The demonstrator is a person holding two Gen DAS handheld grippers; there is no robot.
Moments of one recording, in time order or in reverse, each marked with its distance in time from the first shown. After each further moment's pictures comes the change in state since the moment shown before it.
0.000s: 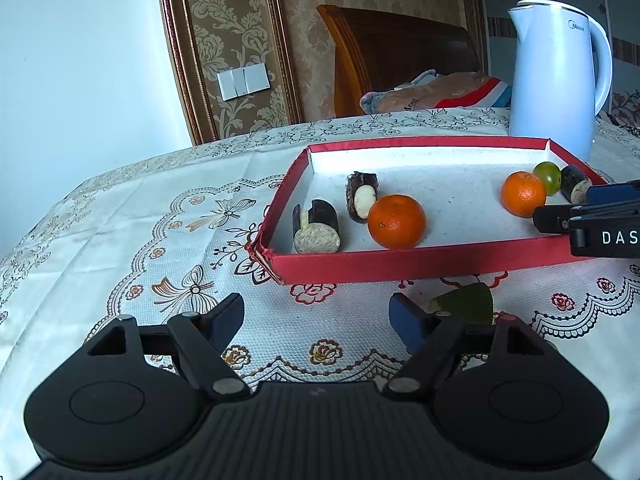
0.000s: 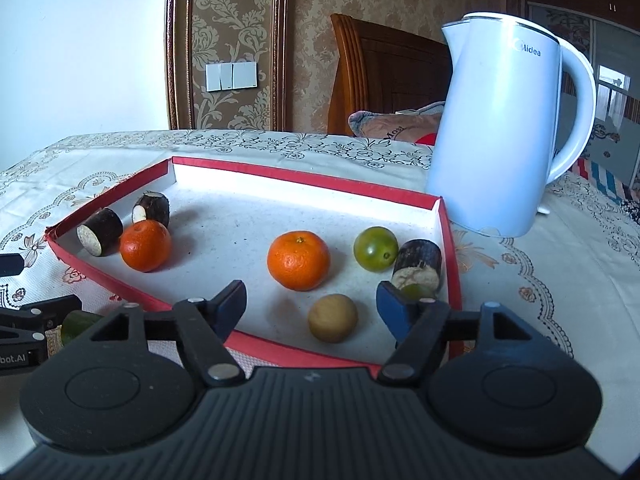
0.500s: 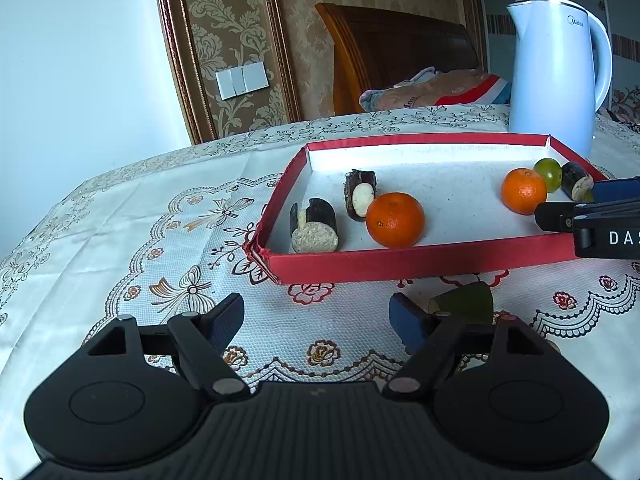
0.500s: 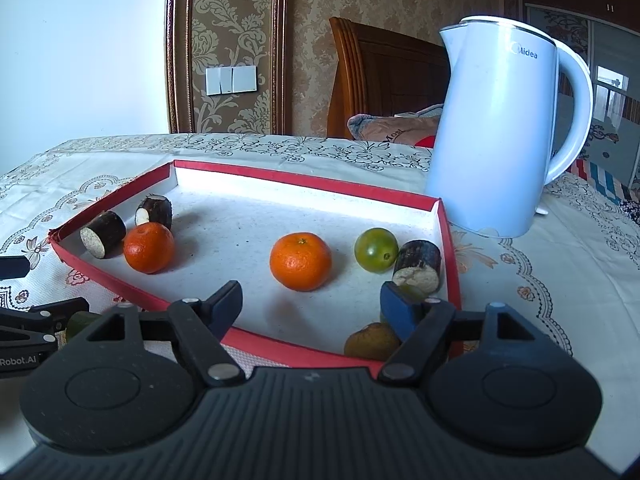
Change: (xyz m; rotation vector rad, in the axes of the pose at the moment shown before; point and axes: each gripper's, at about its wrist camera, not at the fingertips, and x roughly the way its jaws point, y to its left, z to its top) left arm 0.003 -0.002 0.001 0.007 0.005 0.001; right arm -0.004 0.002 -0.002 0.002 -0.012 -0.002
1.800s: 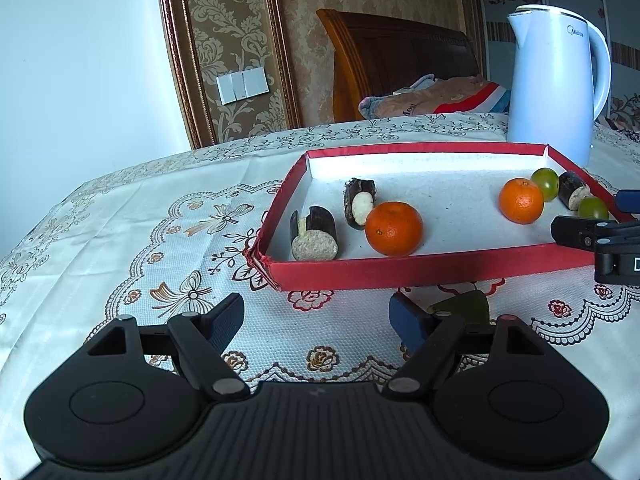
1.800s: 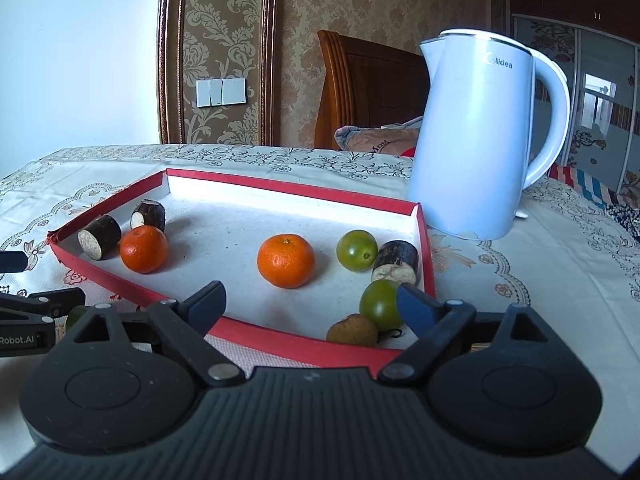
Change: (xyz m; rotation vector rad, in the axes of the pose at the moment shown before) left arm -0.002 0.002 0.001 -0.012 -0.017 -0.007; right arm -0.019 -0.002 -0.009 0.002 -0.040 -0.031
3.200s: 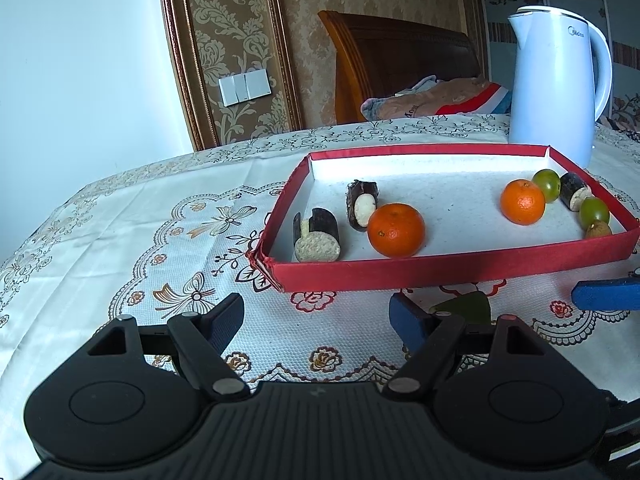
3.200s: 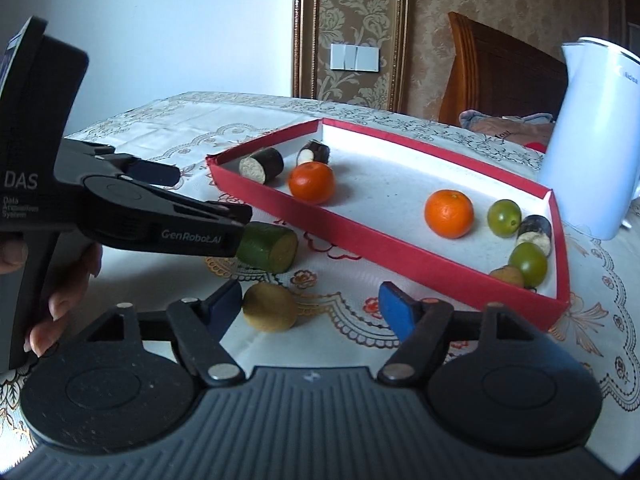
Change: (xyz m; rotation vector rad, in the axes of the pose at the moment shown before) left arm -0.002 0.000 0.000 -0.001 -0.006 0.007; right arm -0.034 0.055 -0.024 -0.189 0.095 0.332
